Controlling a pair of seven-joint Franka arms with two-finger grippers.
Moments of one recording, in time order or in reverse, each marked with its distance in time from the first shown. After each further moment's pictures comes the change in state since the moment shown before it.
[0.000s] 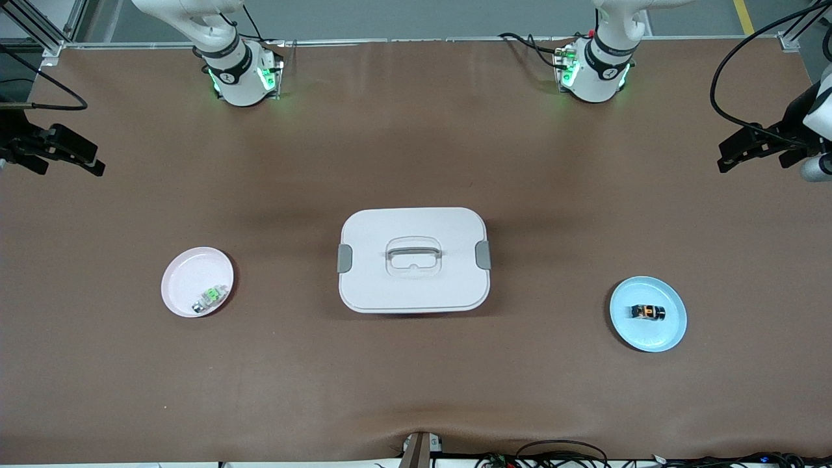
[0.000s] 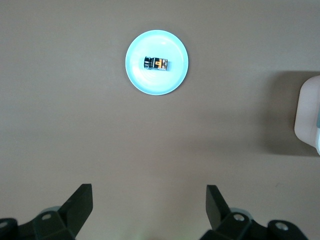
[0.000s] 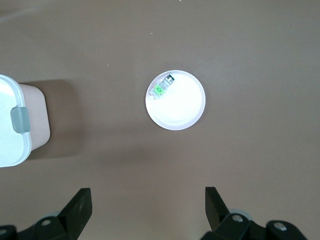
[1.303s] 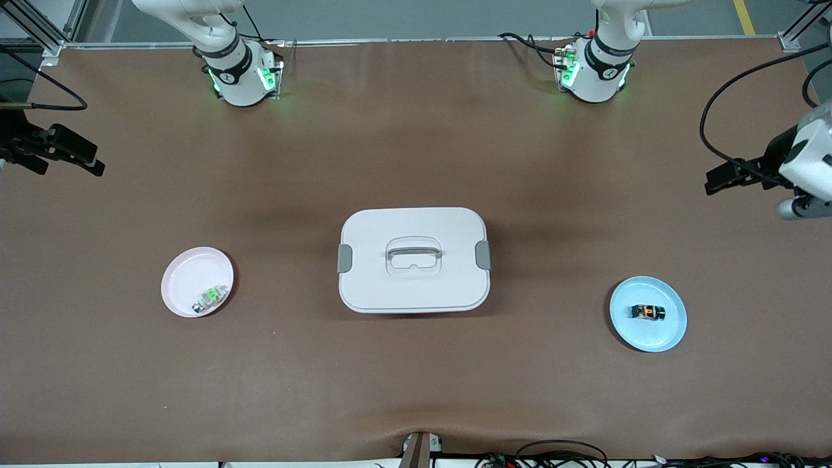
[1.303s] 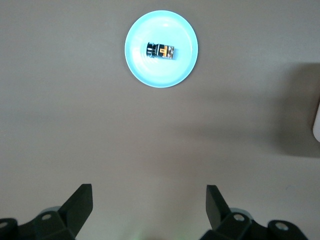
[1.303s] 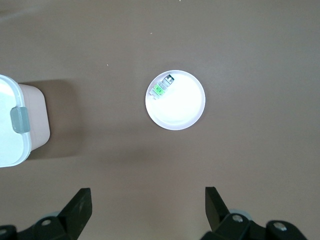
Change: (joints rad) left arm 0.020 0.097 0.005 -0.052 0.000 0.065 -0.003; right arm 0.000 0.000 -0.001 0.000 0.000 0.000 0.000
